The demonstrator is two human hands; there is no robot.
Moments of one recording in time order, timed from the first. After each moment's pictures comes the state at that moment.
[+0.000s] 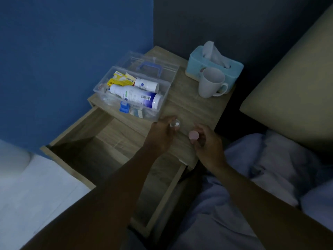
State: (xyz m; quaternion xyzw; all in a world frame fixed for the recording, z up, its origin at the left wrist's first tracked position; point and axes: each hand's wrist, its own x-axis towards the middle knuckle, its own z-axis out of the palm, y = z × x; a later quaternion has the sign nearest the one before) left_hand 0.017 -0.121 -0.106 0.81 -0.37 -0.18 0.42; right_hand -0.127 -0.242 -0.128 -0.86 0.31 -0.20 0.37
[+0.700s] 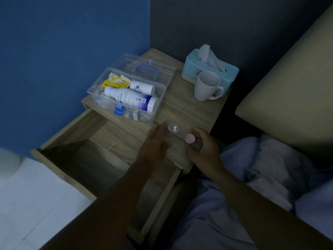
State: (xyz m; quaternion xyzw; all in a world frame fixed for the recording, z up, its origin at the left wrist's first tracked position) left_hand 0.002 -0.106 -0.136 0.84 -0.37 -0.20 0.36; right_hand -0.134 -0.245 -0.133 -0.83 0.31 -0.18 0.42
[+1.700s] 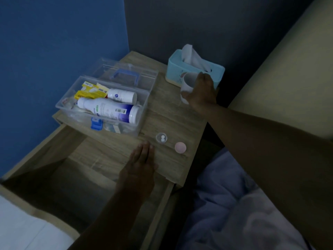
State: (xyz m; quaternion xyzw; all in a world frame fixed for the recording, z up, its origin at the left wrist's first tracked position) left_hand -0.010 -0.091 -0.143 0.86 -0.50 -0.05 0.11; right_hand 0.004 -0.380 -0.072 -0.88 0.44 -0.14 0.14
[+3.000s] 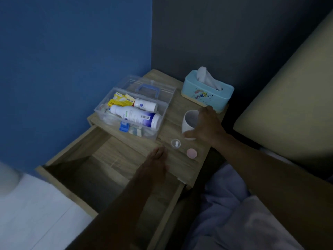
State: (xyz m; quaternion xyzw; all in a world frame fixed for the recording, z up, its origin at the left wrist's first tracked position) left_hand 0.000 -0.081 -0.119 0.84 -0.44 -0.23 0.22; right_hand -0.046 -0.288 -0.030 -0.93 0.34 -0.05 0.15
